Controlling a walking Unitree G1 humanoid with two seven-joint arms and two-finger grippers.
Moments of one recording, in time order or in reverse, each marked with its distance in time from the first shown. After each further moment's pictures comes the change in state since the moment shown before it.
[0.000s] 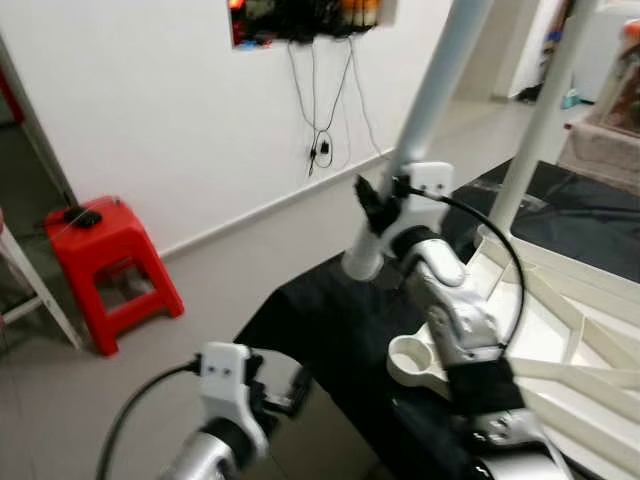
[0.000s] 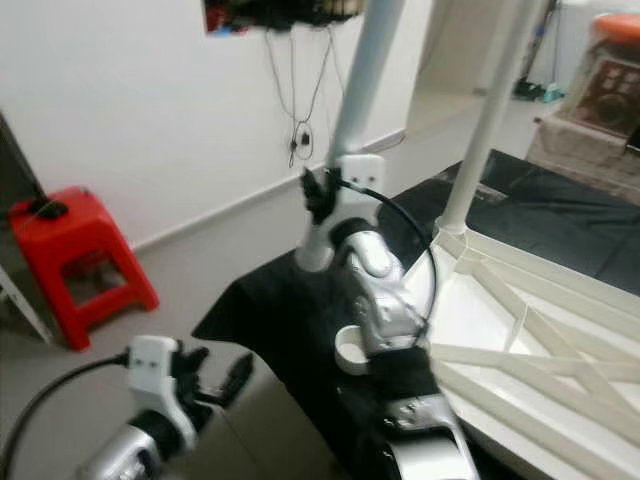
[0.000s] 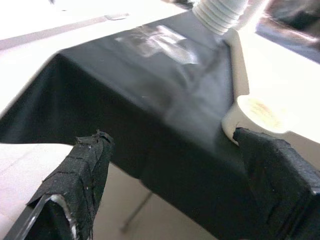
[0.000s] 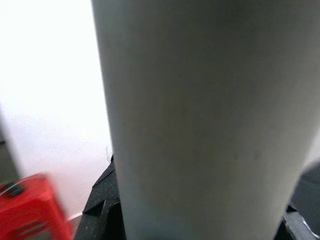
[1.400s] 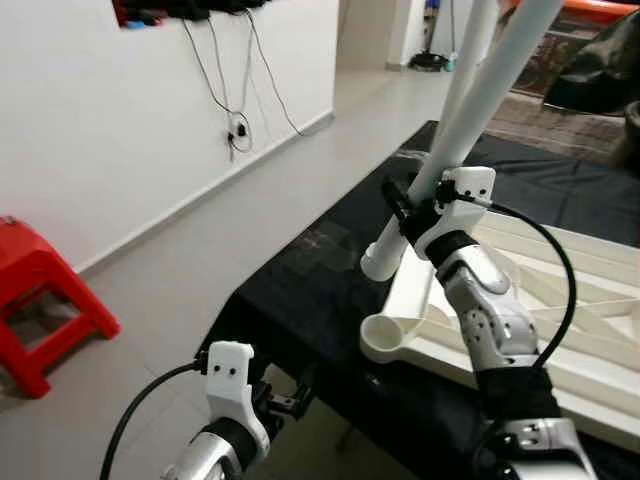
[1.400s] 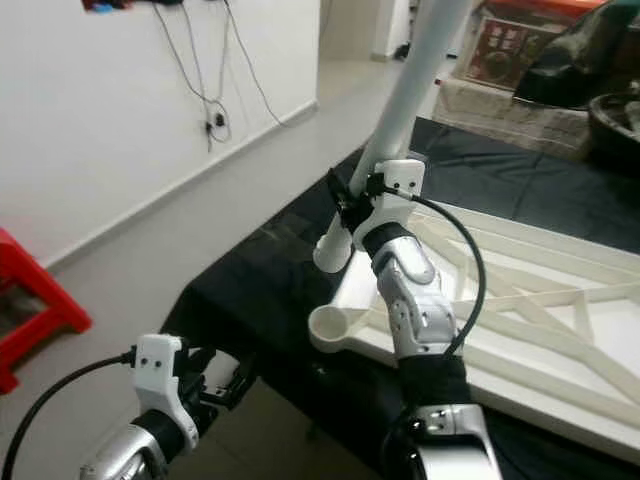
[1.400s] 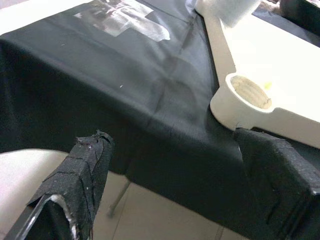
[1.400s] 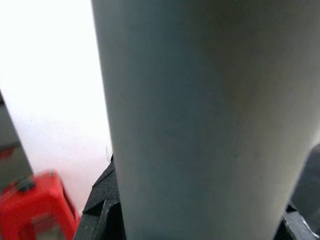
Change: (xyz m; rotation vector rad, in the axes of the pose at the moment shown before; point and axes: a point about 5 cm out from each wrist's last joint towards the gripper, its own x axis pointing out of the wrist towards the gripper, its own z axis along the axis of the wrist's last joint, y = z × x) left arm -0.008 0.000 -0.002 0.002 0.027 0.001; right arm -0.010 -0.023 0.005 0.116 -0.019 0.239
